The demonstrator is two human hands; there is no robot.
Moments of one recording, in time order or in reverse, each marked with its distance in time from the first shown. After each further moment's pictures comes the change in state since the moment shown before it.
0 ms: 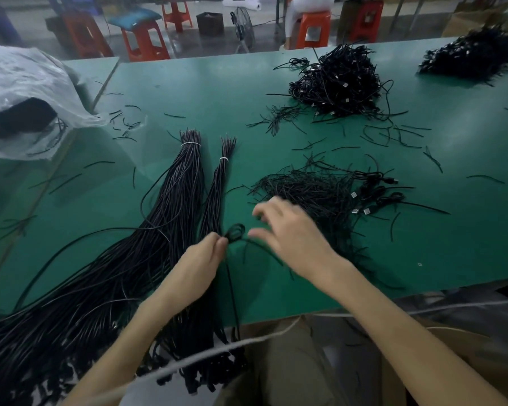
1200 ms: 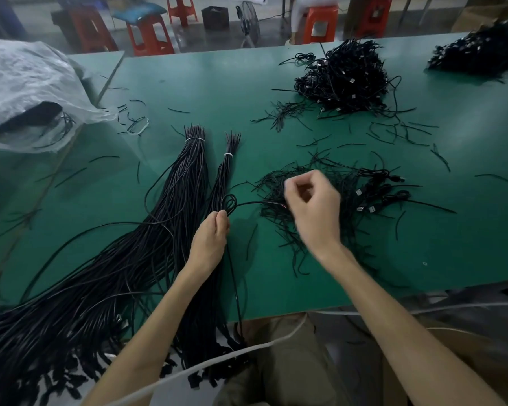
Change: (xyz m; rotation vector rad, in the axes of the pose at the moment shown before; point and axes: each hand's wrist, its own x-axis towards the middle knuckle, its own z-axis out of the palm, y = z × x) left_hand 0.052 -0.016 0.029 -0.318 0.292 -0.099; right_hand 0.019 0.006 -0.009 0.594 0.502 0.464
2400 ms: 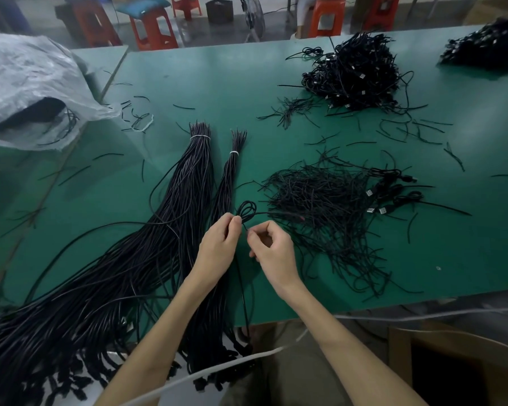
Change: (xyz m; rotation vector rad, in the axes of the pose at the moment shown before) left_hand -0.009 -0.002 -0.001 0.023 -0.029 0.117; right_hand -0.061 0.050 0.075 0.279 -0.248 0.299
